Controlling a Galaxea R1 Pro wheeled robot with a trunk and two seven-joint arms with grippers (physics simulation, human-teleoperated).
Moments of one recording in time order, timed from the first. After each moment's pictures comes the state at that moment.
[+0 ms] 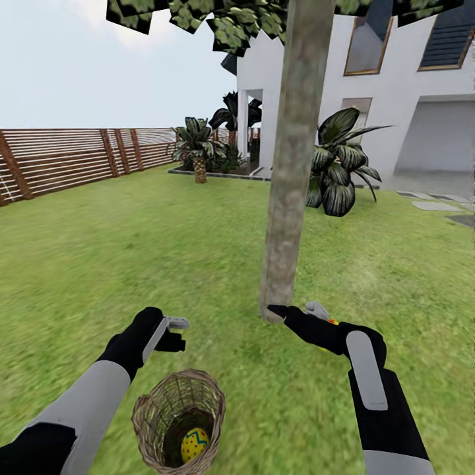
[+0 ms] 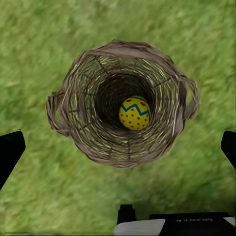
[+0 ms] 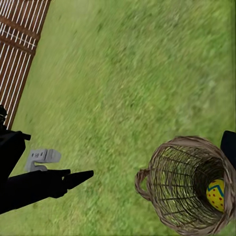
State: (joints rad) left arm -0.85 0.00 -0.15 -0.67 0.09 1.02 0.06; right arm -0.47 0.13 -0.16 -1.52 -0.80 1.04 -0.11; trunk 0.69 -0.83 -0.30
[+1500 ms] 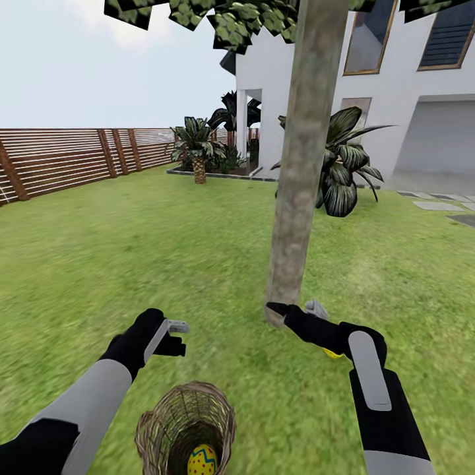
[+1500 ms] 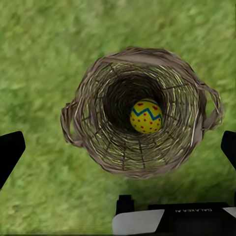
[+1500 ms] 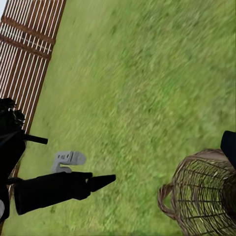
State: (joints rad) left arm -0.86 0.00 -0.14 -0.62 0.09 1.04 0.05; right arm -0.47 0.12 -0.16 -1.52 -0.88 1.04 -0.11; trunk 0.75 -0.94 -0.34
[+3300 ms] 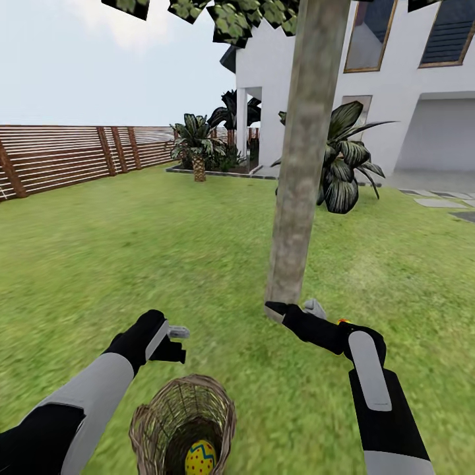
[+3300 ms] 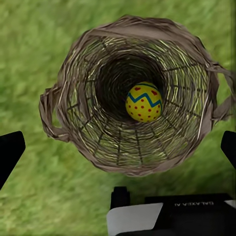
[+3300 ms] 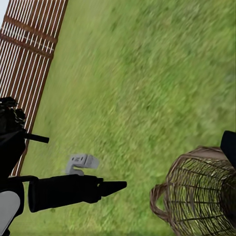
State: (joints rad) left arm -0.91 -0.01 -0.15 -0.48 0.09 1.04 0.02; right arm -0.47 0.13 -0.16 -1.52 -0.90 1.04 -0.11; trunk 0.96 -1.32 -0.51
